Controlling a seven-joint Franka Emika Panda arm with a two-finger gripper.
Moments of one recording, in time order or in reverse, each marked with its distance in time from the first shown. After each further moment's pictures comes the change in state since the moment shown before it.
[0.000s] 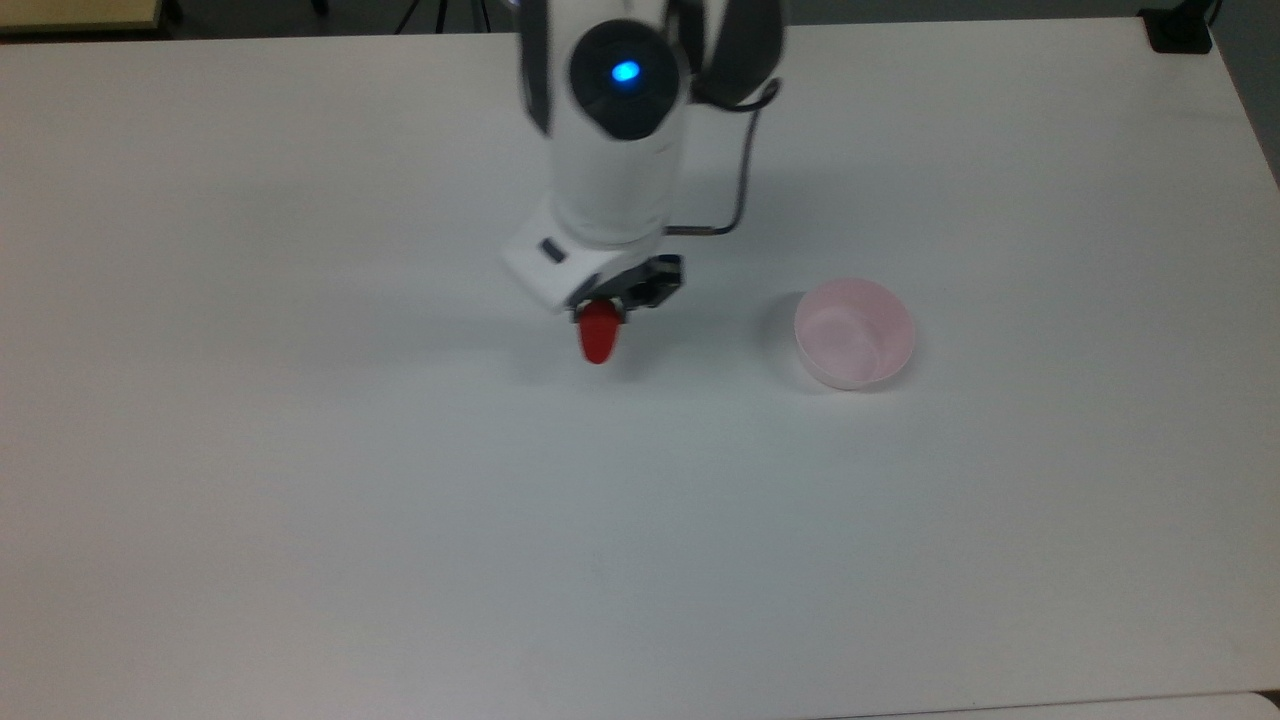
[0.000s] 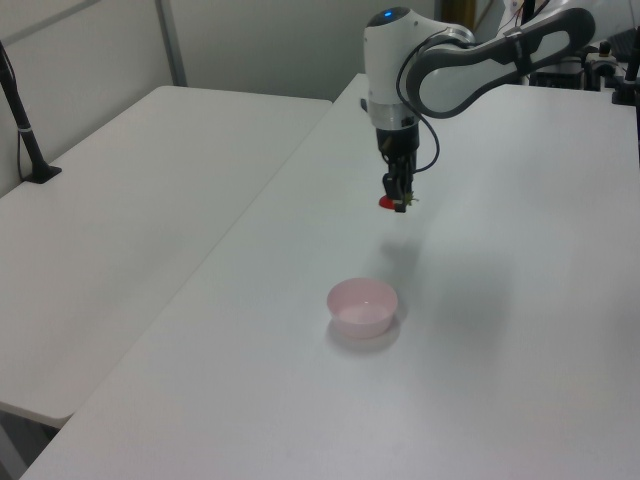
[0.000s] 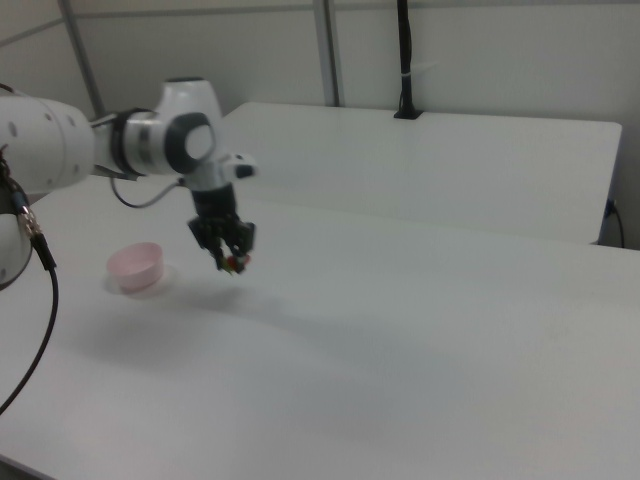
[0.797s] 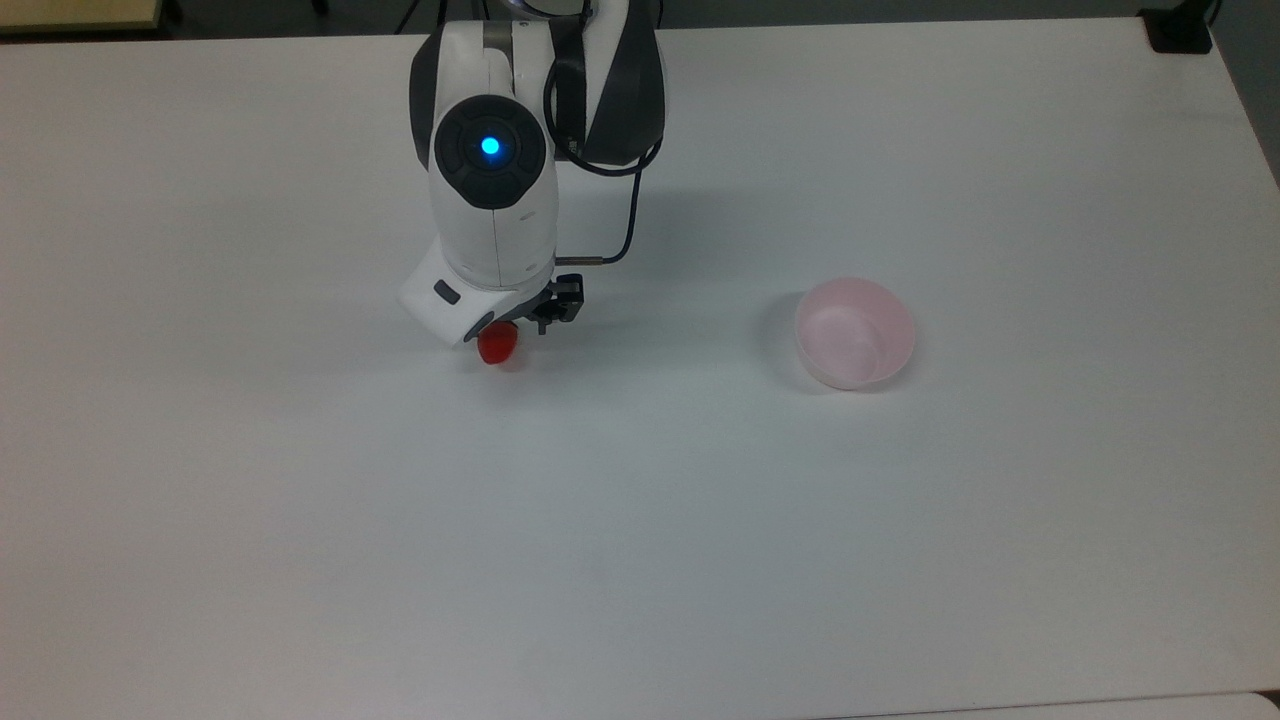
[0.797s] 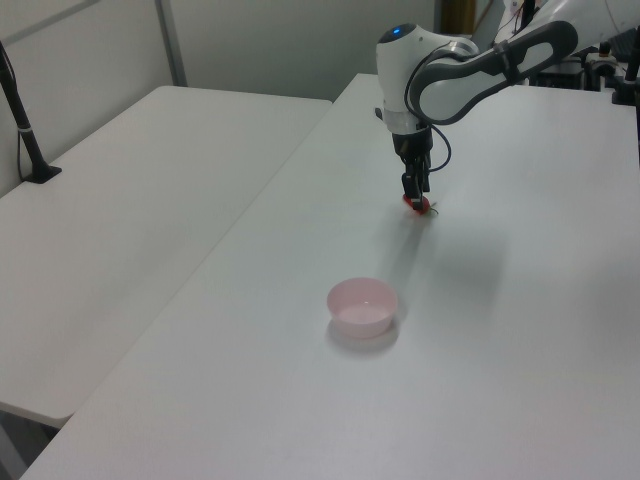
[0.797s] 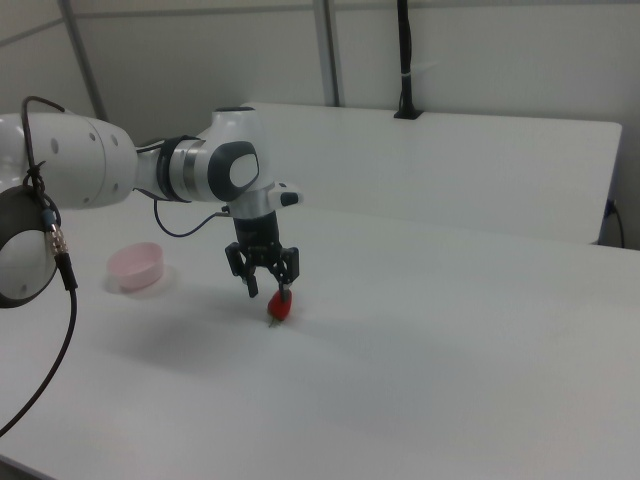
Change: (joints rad) arm -0.113 0.054 0.002 -0.021 -0.053 0.023 -0.141
